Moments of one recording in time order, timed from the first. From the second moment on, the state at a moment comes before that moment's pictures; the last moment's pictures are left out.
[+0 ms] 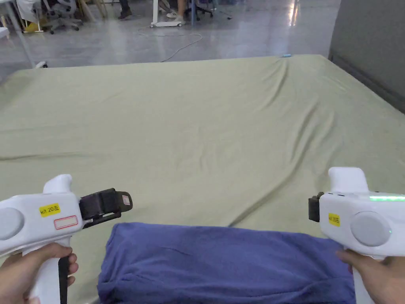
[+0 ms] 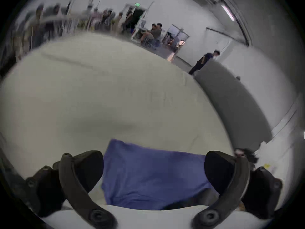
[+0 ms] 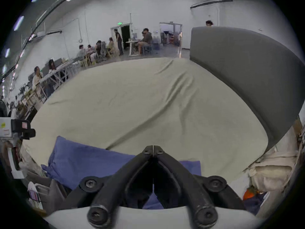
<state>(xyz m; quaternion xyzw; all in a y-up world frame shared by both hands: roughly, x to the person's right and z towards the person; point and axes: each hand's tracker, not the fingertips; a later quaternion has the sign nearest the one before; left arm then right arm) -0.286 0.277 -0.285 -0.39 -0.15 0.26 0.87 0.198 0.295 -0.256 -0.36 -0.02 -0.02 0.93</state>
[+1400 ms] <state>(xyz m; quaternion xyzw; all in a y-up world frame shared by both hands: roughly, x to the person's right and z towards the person) -0.383 0.171 -0.297 -0.39 -0.18 0.36 0.82 0.170 0.315 -0.241 -0.37 0.01 -0.02 0.93</state>
